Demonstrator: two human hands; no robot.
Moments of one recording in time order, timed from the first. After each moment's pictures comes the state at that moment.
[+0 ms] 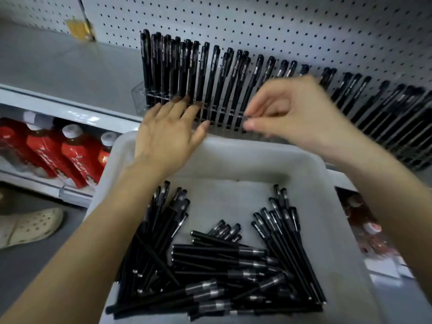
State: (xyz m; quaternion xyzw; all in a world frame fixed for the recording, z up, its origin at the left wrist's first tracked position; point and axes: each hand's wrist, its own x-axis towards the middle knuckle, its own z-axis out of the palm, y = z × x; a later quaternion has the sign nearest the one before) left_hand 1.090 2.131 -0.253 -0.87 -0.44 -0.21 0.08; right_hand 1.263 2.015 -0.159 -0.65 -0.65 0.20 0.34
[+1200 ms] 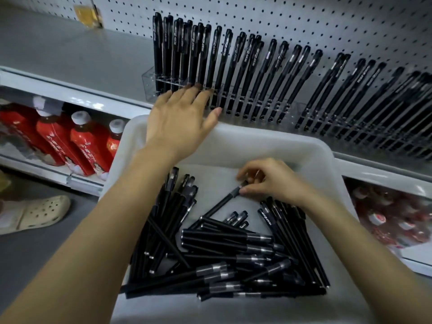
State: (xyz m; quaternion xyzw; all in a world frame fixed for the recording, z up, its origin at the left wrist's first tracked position) left_hand 1.088 2.126 -0.250 -0.88 -0.43 -0.19 0.08; right_hand 1.266 2.006 -0.288 -0.69 -0.66 0.25 0.17
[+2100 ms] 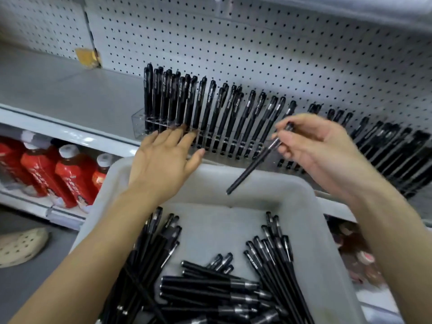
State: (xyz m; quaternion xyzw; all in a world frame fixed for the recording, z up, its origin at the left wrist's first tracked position) left_hand 1.088 2.125 -0.249 -0.87 -0.45 -0.18 0.09; right_hand 1.297 1.995 -0.164 -0.58 -0.47 0.37 0.55
